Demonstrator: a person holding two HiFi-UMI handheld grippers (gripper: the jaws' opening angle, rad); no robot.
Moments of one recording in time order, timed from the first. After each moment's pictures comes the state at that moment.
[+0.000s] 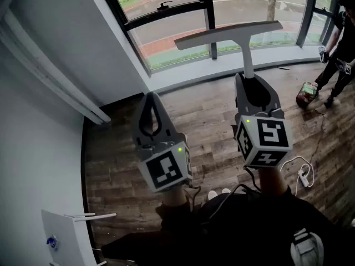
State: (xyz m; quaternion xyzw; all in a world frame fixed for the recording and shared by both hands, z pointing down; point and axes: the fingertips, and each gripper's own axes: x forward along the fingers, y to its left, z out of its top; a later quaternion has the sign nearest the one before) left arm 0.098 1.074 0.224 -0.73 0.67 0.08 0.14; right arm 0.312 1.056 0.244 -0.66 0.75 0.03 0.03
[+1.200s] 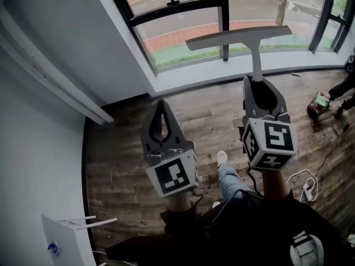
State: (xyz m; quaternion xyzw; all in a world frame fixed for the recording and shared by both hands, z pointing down) left arm 0.067 0.934 0.277 -0.73 0.67 0.06 0.12; right arm 0.281 0.904 0.283 -0.66 0.75 0.02 0.02
